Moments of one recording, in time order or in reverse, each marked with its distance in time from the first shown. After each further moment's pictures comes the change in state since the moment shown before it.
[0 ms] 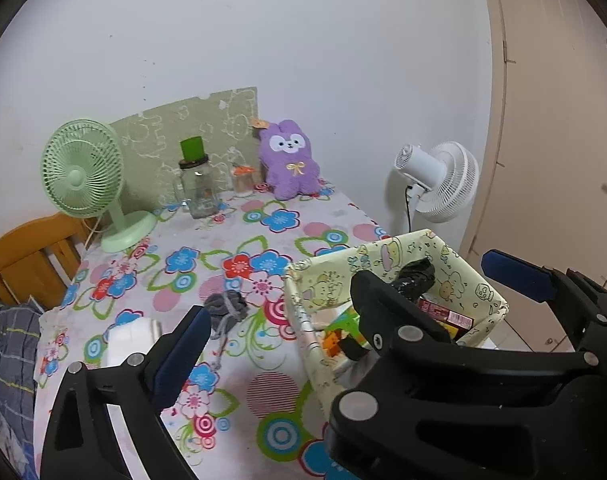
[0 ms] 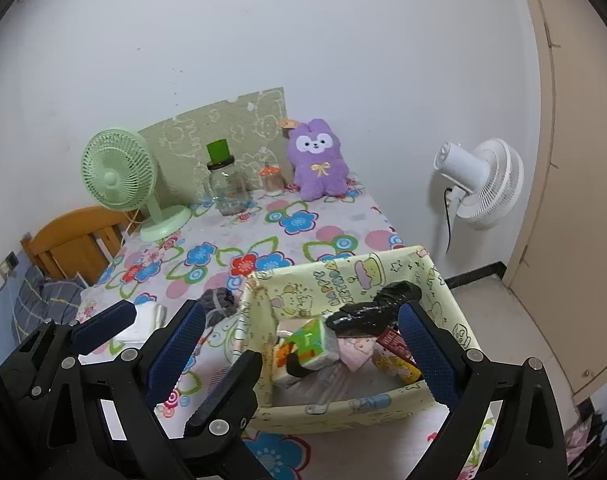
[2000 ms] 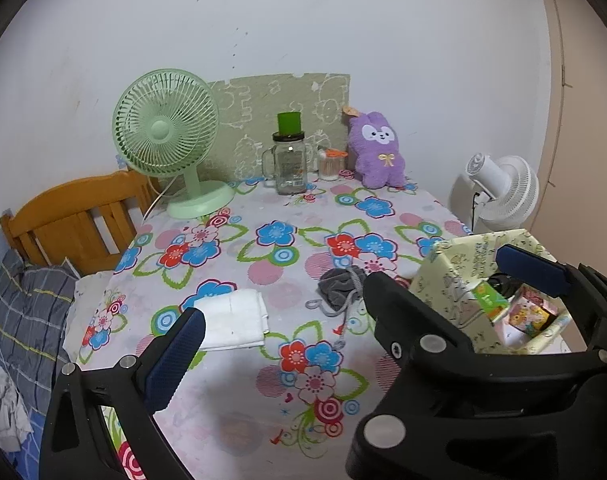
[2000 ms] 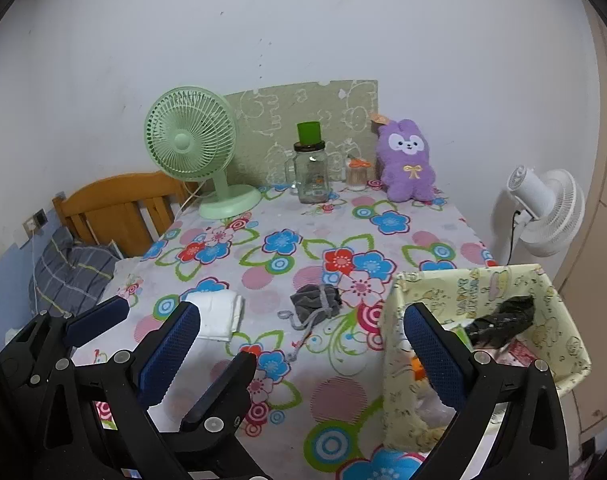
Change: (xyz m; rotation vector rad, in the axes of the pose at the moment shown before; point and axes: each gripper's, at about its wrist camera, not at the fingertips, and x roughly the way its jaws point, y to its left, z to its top) left arm 0.002 0.123 -0.033 -0.116 0.019 0.126; right arm 0.042 0.120 -0.013 -0.135 0.020 0.120
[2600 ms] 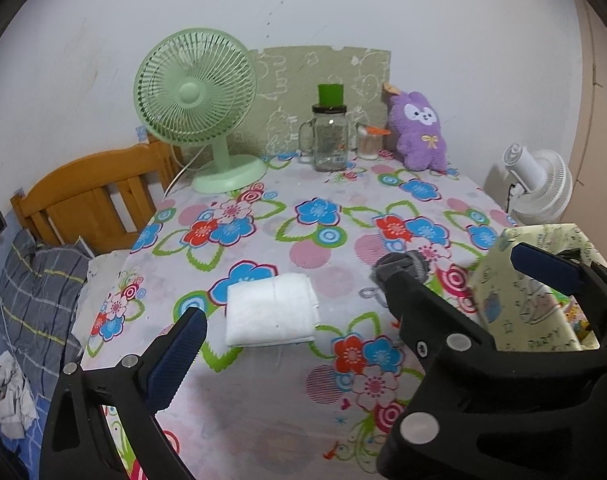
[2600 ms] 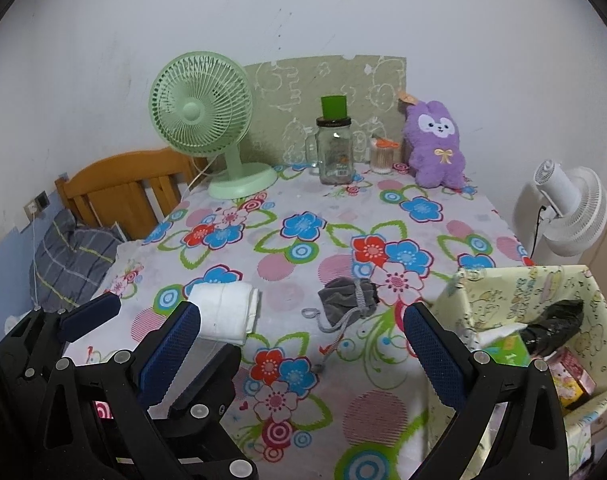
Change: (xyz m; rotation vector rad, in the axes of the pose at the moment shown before) left arm 0.040 0.041 -0.007 -0.040 0.067 0.071; right arm 0.057 0.025 -0.002 -0.033 0.068 0.033
